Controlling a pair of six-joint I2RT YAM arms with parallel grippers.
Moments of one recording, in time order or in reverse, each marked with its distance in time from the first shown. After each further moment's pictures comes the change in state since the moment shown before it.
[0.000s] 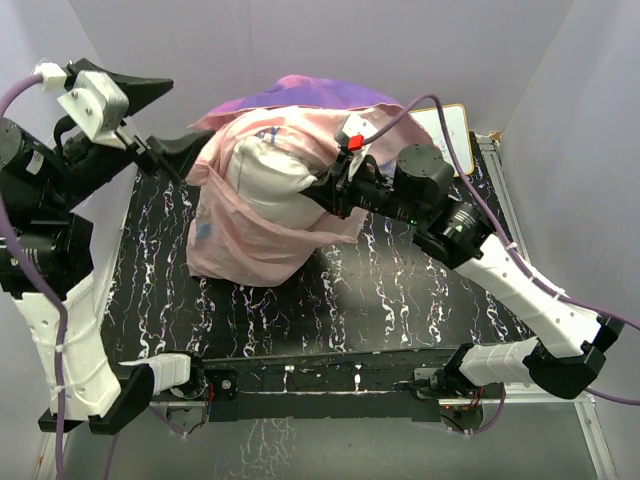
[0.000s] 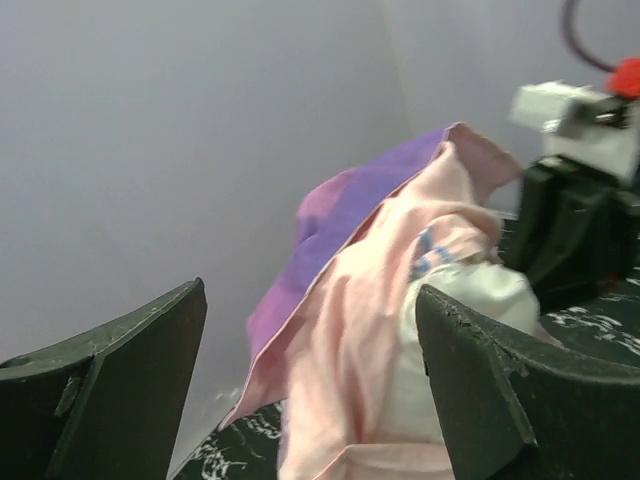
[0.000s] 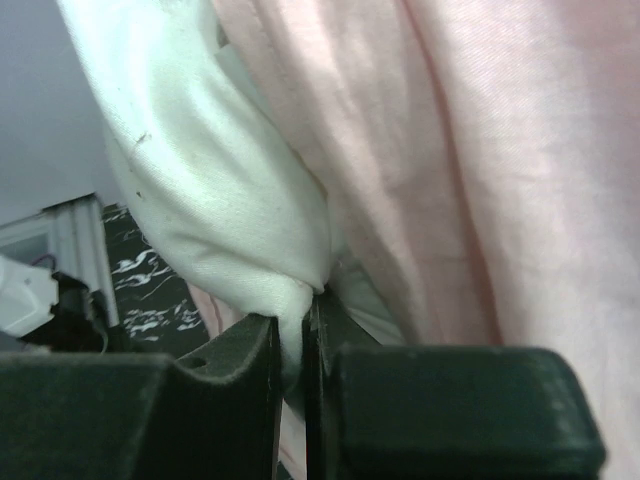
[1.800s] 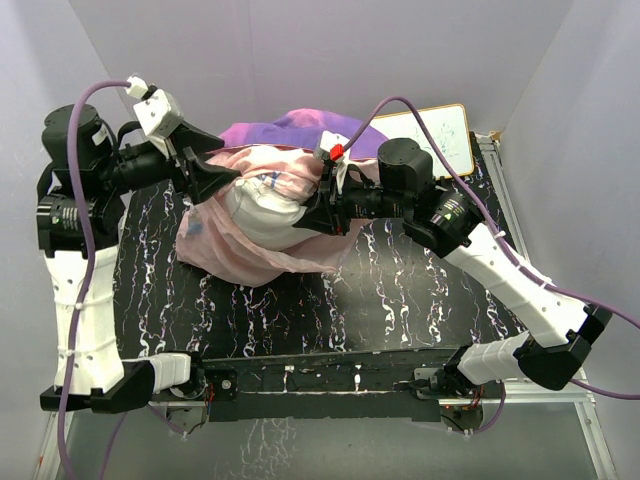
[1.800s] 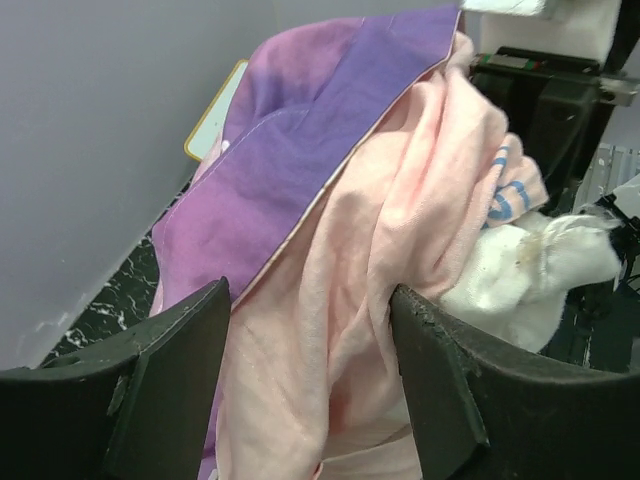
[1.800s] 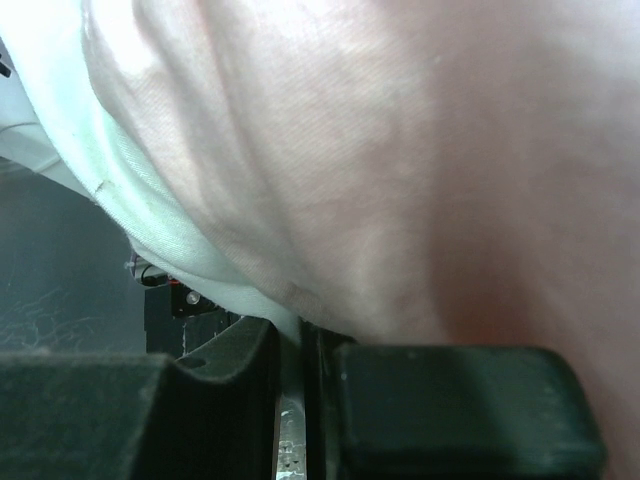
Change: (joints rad) left arm -0.002 -0.013 -0.223 -0.184 0.275 0.065; right arm -0.048 0.088 0.068 -0.197 -0.362 0.016
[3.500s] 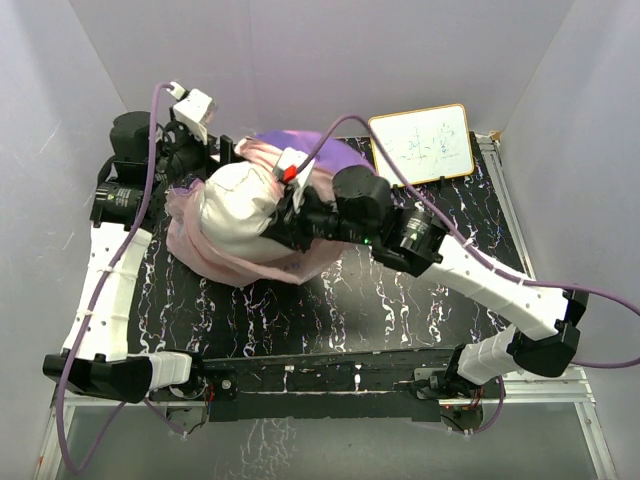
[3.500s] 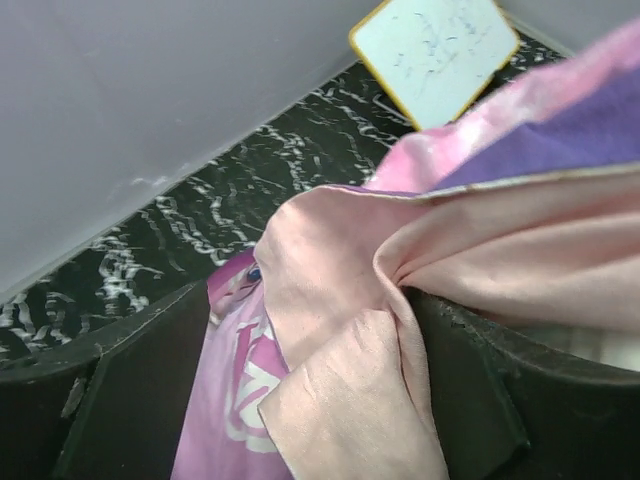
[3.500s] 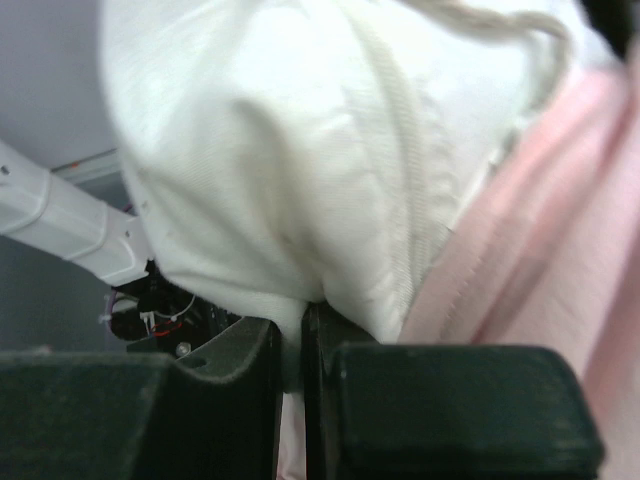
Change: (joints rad) left arm -0.101 0.045 -0.352 0.265 -0.519 -0.065; right arm 0.295 0.086 0.044 0.070 0.413 0.034
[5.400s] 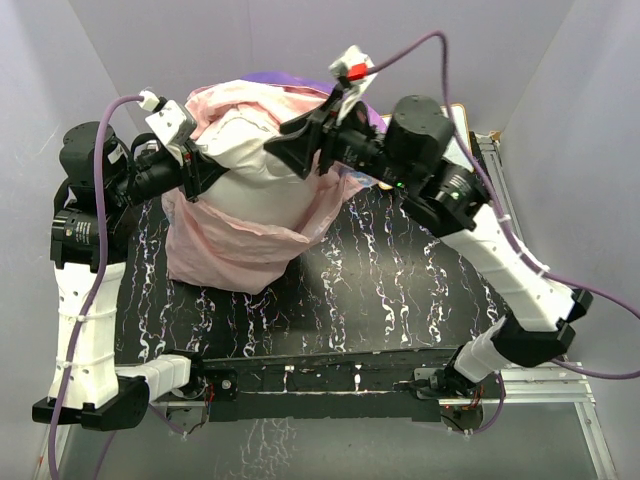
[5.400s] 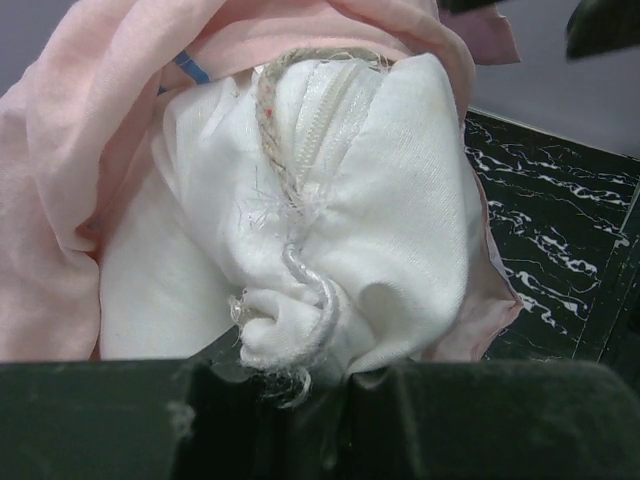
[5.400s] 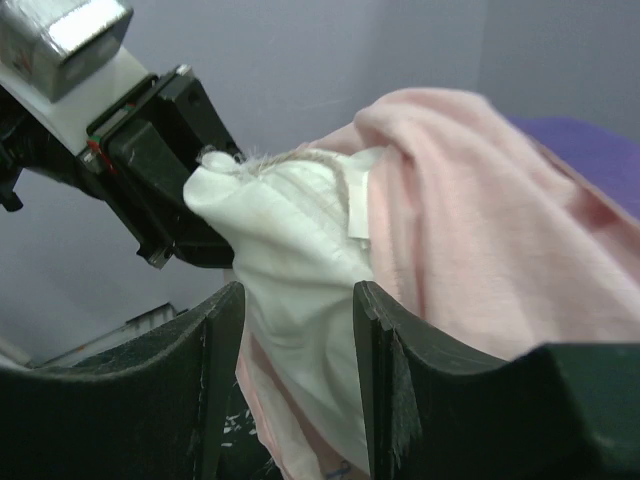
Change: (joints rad) left arm 0.027 -0.125 0.166 -0.154 0.257 0.047; right arm -0.207 0.107 0.401 0.028 -0.045 0.156
